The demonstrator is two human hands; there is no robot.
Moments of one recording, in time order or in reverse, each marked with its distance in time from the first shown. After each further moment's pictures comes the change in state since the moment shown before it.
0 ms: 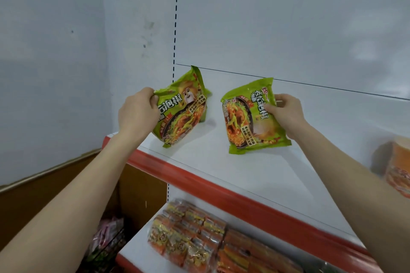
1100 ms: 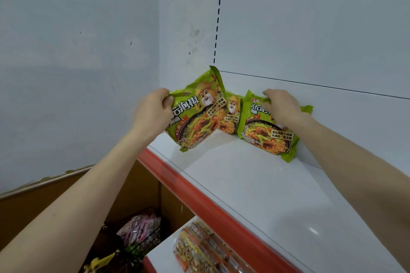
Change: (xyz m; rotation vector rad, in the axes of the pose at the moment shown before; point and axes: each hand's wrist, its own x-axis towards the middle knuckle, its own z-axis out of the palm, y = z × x) left_hand 0.022 -0.005 -0.002 0.082 0.044 -0.115; right_hand 0.106 0.008 0.103 -0.824 -0.258 -0.582
